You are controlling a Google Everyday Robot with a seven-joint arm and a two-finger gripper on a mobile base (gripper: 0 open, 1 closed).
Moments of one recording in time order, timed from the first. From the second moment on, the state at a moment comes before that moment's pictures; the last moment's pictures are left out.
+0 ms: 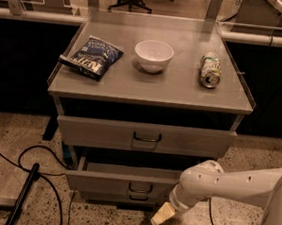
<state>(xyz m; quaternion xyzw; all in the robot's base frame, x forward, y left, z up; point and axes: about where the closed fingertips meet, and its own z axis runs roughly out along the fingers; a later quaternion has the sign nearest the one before) 0.458 -0.159 0.417 -0.34 0.94 0.07 0.05</state>
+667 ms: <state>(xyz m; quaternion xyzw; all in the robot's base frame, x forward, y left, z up) 0.458 -0.159 0.417 -0.34 0.94 0.07 0.05</state>
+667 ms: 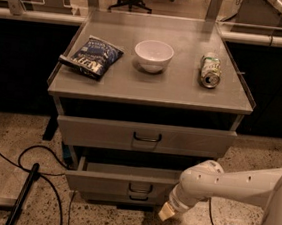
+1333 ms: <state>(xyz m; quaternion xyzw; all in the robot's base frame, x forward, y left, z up) 0.463 -0.159 0.415 -0.35 0.93 0.06 0.05</state>
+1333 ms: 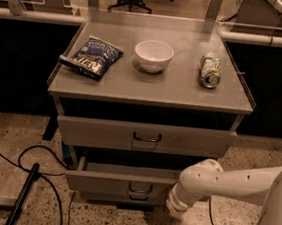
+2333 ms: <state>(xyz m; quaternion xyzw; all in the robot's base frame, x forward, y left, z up) 0.512 -0.145 0.417 -0.37 0.92 0.03 0.11</state>
